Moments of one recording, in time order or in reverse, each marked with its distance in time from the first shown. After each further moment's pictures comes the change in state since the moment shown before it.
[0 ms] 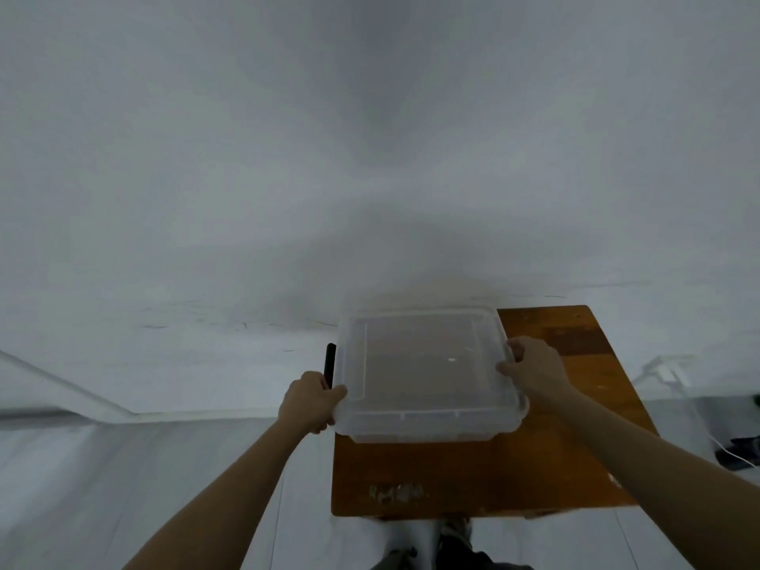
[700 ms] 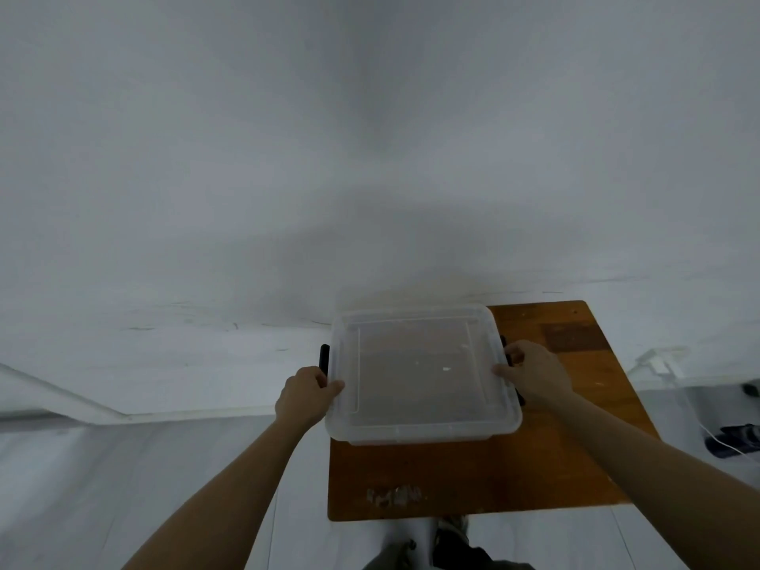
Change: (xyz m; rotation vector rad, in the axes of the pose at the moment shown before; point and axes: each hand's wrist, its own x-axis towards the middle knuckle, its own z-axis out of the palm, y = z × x) left_hand 0.024 -0.001 0.006 0.121 0.069 0.042; right_hand 0.002 0.009 0.005 -0.066 -0.035 0.047
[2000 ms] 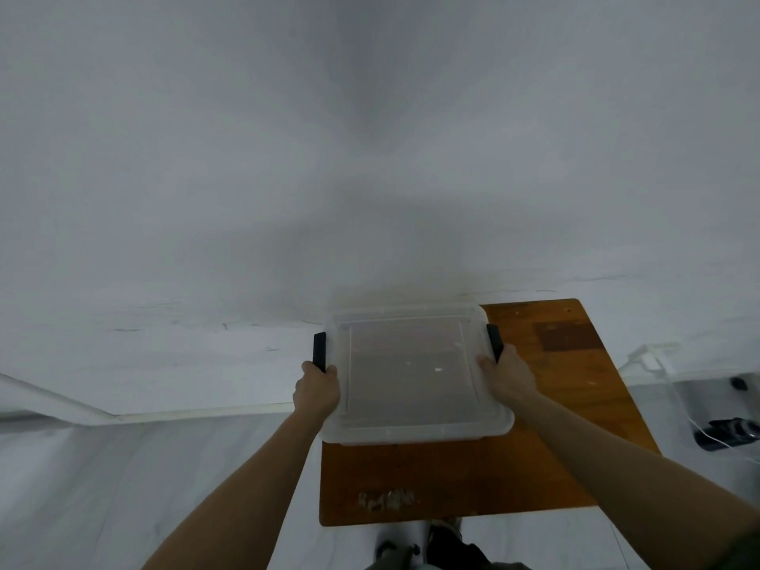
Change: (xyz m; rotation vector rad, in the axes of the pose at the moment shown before) left_hand 0.015 0.029 0.028 -0.276 0.011 -0.252; right_hand 0.011 -0.018 0.031 0.241 -0.032 0.205
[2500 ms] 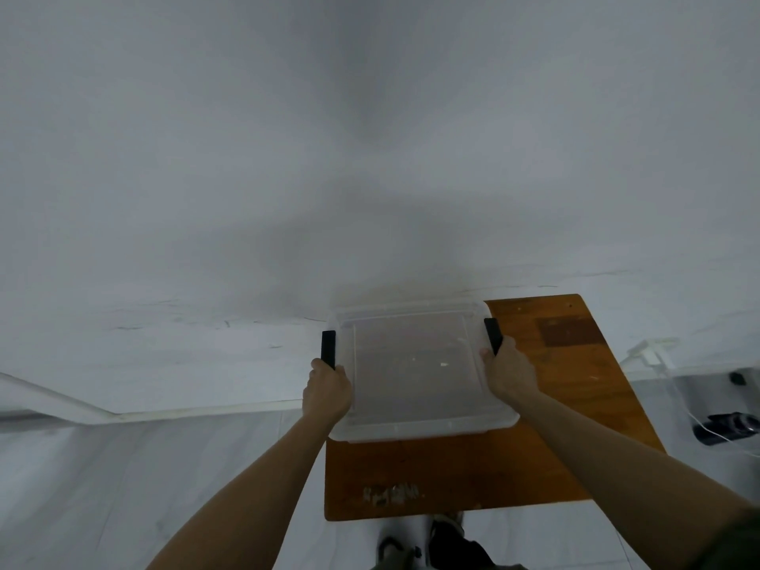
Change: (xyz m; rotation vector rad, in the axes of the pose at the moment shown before) left_hand -0.008 -0.002 0.009 0.096 0.031 0.111; right_hand -0.003 -0.004 0.006 -0.134 0.066 -0.031
